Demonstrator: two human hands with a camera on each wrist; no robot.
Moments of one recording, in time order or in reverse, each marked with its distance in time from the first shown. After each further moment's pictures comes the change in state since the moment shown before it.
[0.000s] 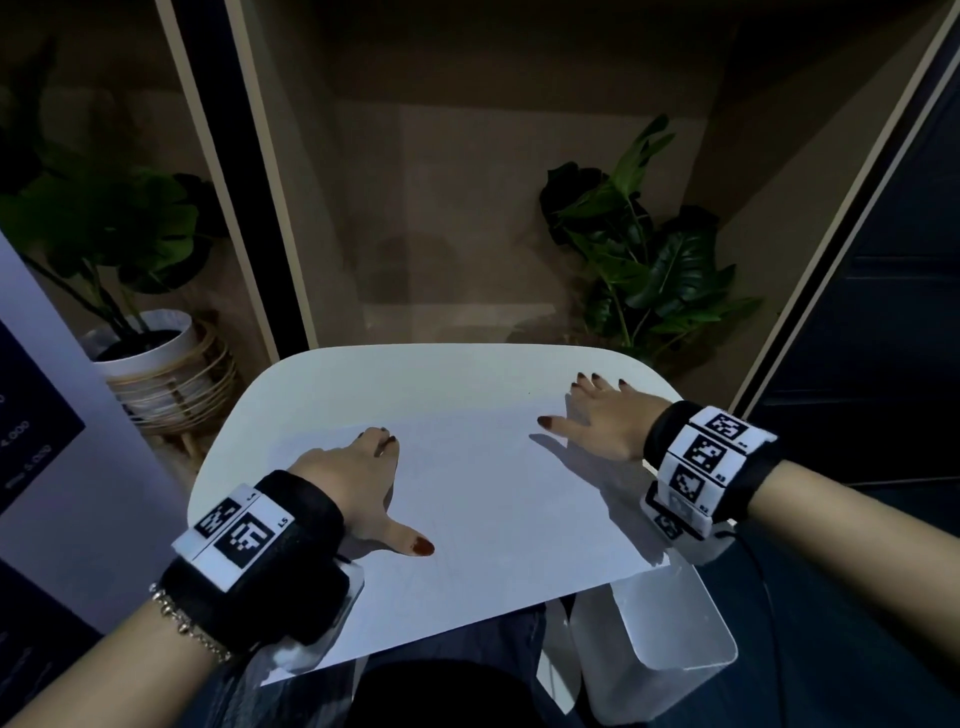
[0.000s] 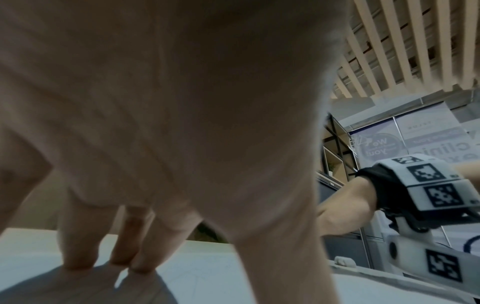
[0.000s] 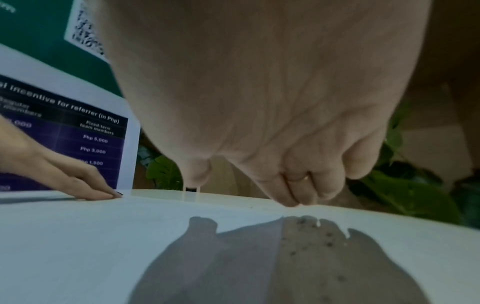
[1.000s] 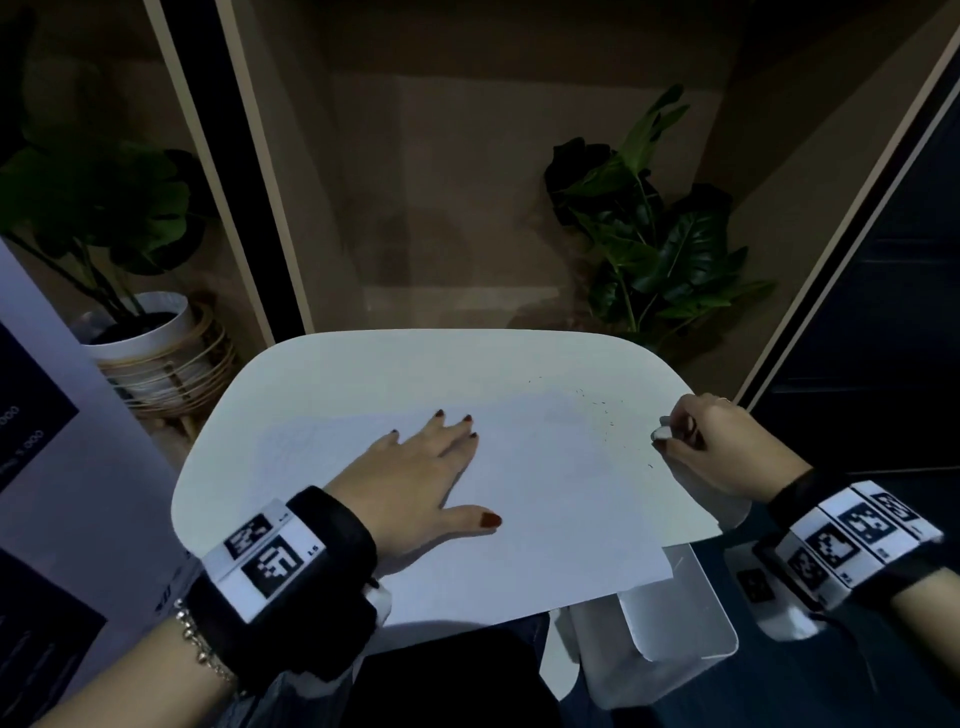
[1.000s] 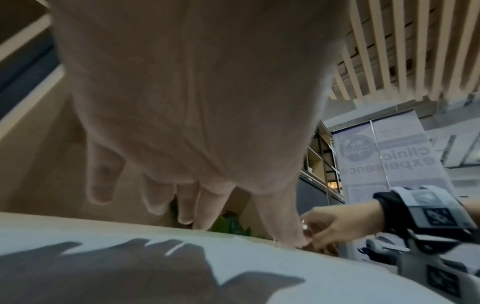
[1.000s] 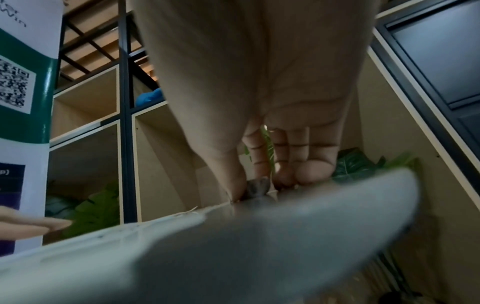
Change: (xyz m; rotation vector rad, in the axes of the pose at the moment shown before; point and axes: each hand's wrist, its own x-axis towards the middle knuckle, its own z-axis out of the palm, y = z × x) left_hand 0.004 0.034 0.006 -0.047 0.127 0.311; right_hand -0.021 0.093 0.061 0.415 0.426 0.050
